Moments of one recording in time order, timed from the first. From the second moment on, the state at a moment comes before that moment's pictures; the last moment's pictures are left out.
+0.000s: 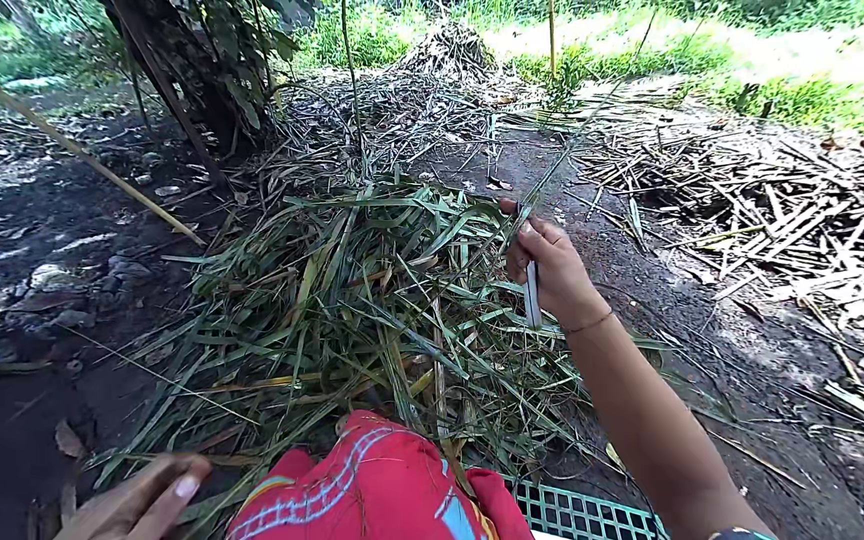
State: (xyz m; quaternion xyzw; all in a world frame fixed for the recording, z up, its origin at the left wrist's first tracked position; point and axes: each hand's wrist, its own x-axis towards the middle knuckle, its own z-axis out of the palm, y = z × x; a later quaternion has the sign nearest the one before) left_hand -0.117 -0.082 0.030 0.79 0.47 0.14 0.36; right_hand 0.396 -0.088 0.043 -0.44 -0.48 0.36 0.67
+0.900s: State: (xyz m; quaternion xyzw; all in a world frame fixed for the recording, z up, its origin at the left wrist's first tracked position) left_hand 0.023 -0.055 0.075 0.85 0.37 0.27 0.25; right_hand 0.340 -0.086 0.040 -0.32 -0.50 0.44 0.68
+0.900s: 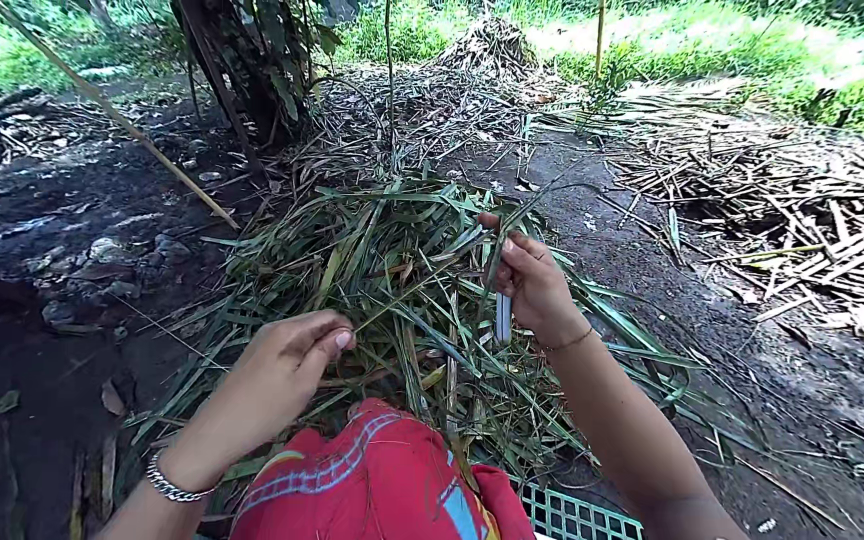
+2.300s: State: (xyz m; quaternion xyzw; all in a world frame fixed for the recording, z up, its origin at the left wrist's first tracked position) left_hand 0.061 -0.036 -0.008 0.83 0.35 0.39 0.21; right_hand 0.275 -0.098 0.015 -0.36 -0.29 0.43 0.78
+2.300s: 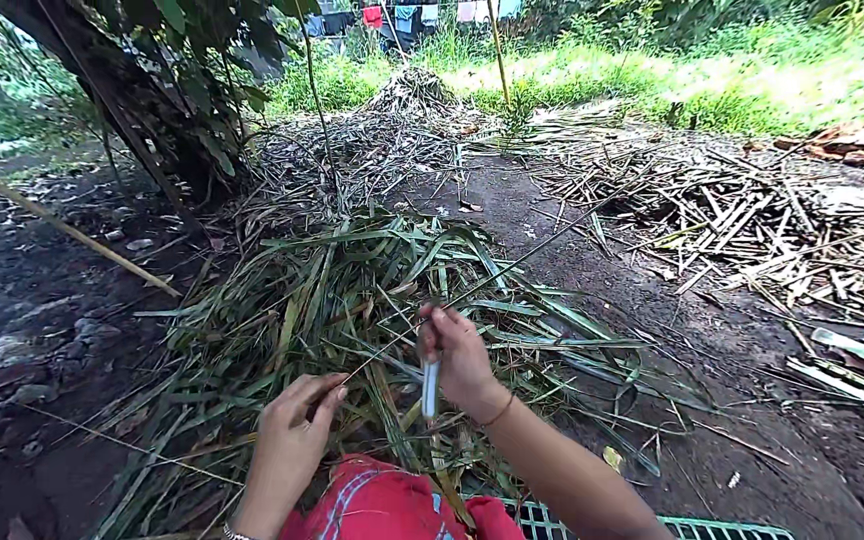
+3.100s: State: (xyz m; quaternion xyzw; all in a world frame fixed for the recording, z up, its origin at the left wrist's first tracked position) left_hand 0.052 -0.054 0.009 0.81 0.37 0.33 0.30; right_hand 0.315 -0.113 0.023 -0.40 -0.32 0.29 0.81
